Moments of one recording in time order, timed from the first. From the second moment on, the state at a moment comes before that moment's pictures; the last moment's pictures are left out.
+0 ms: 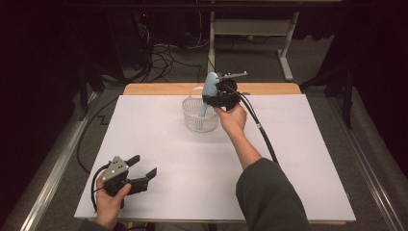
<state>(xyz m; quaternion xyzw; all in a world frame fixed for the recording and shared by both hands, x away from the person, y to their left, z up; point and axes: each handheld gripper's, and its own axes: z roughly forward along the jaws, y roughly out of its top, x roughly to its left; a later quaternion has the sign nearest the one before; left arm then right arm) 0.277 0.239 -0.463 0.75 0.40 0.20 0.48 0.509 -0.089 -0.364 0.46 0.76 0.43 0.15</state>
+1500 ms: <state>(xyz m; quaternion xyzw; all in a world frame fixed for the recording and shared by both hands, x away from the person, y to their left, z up) 0.277 0.239 -0.463 0.75 0.40 0.20 0.48 0.502 -0.099 -0.370 0.46 0.77 0.42 0.12</state>
